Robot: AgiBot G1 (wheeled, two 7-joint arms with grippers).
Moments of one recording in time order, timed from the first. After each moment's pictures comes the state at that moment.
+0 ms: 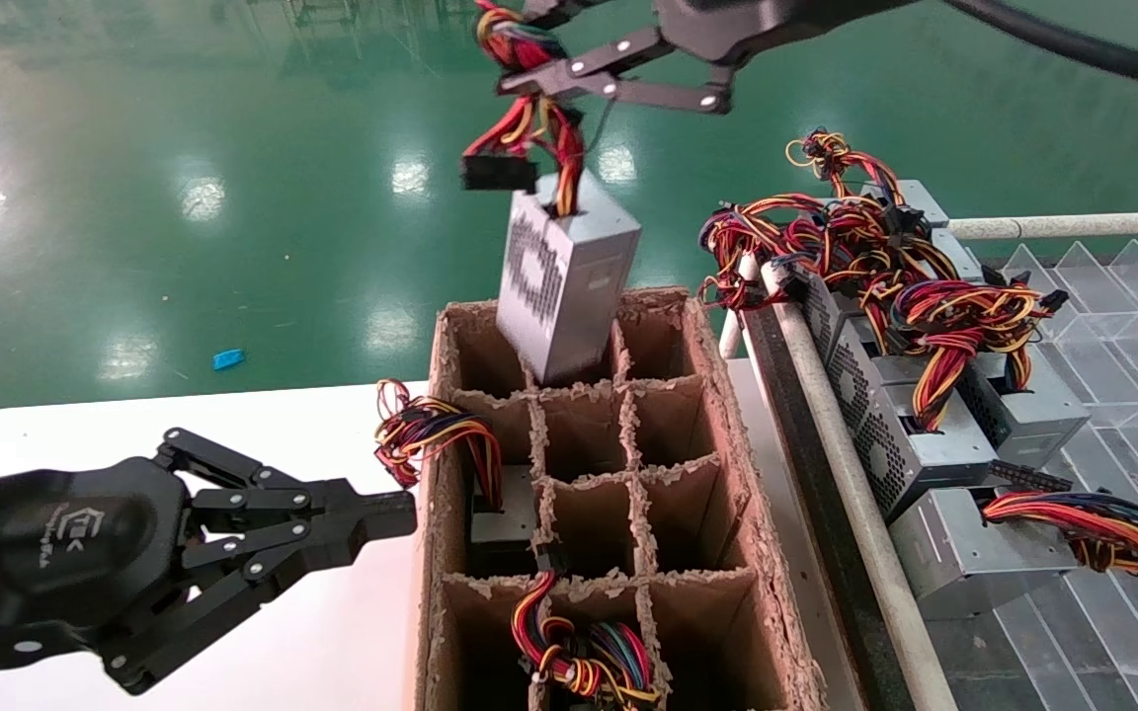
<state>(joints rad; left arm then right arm) -1.10 0.55 0.43 -1.24 0.63 1.42 -0.11 2.36 -1.16 -1.28 0.33 -0.88 -1.48 -0.59</state>
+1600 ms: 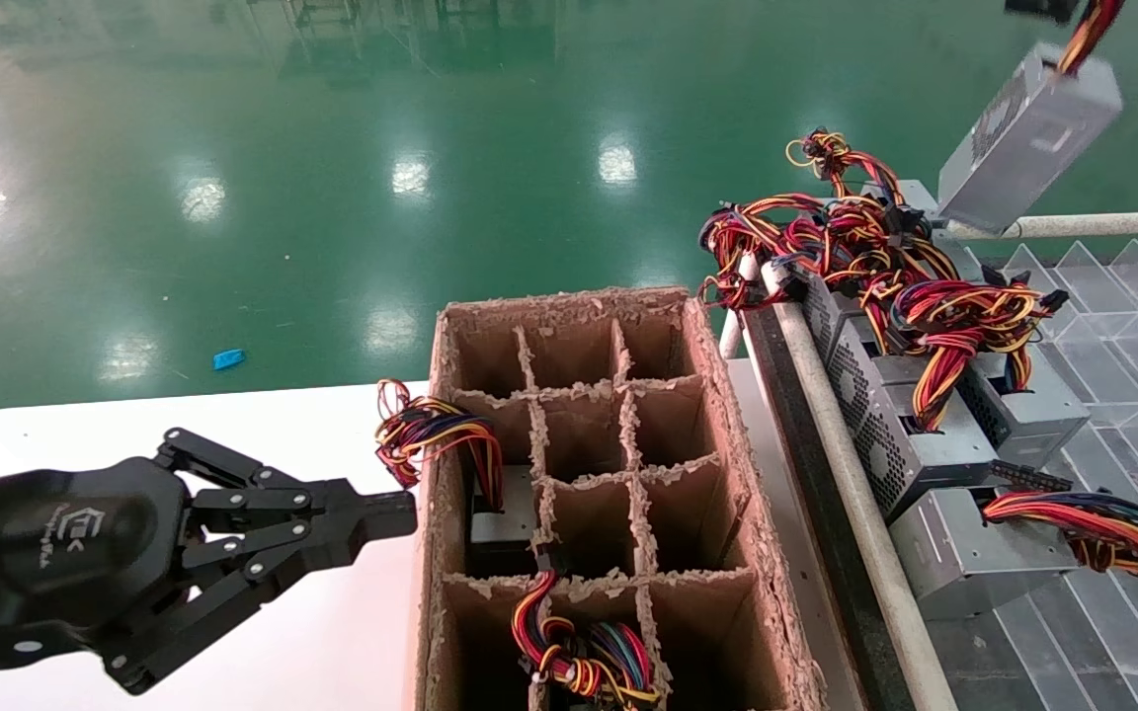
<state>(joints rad) -1.10 0.55 0.43 -1.24 0.63 1.42 -0.11 2.49 -1.02 -1.41 0.00 -1.17 -1.07 -0.76</state>
